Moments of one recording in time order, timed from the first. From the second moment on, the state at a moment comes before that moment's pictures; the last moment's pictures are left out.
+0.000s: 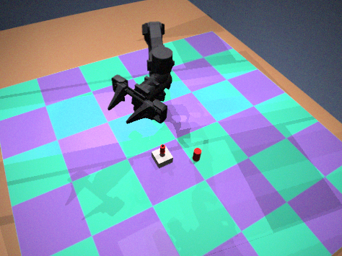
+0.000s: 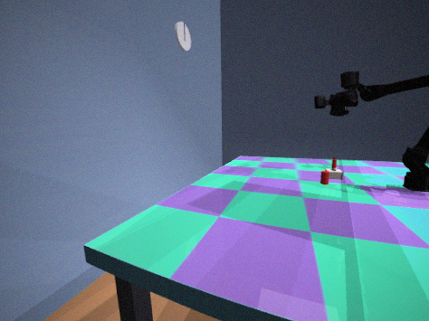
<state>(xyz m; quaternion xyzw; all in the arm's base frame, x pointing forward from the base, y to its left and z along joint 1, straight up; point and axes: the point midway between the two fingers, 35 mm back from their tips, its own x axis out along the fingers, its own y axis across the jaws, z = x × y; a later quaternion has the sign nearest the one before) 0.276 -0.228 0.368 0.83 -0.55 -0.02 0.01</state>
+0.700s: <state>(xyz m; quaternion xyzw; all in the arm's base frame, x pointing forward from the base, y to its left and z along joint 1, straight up) 0.313 -0.209 0.342 0.86 -0.50 -0.13 0.03</state>
